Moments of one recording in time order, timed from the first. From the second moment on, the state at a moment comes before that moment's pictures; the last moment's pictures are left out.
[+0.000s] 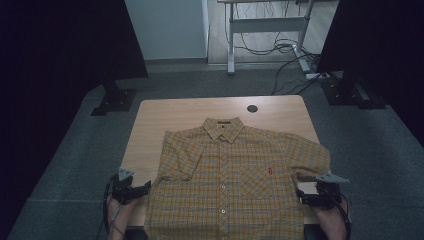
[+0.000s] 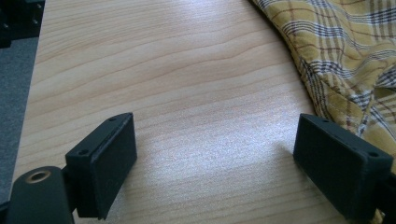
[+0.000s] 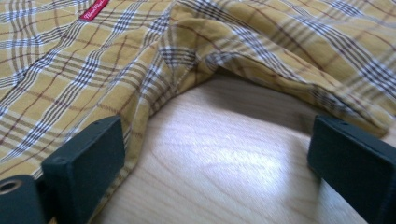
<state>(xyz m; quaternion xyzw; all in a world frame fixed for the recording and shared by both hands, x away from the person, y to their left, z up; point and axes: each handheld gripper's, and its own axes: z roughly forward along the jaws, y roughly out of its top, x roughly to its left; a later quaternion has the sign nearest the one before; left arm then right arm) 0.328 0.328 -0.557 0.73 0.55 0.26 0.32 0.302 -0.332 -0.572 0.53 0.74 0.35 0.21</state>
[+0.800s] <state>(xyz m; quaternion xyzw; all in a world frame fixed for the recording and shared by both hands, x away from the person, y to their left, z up) 0.327 0.326 -0.557 0.73 0.55 0.26 0.32 0.355 -0.331 -0.537 0.55 0.71 0.37 0.24</state>
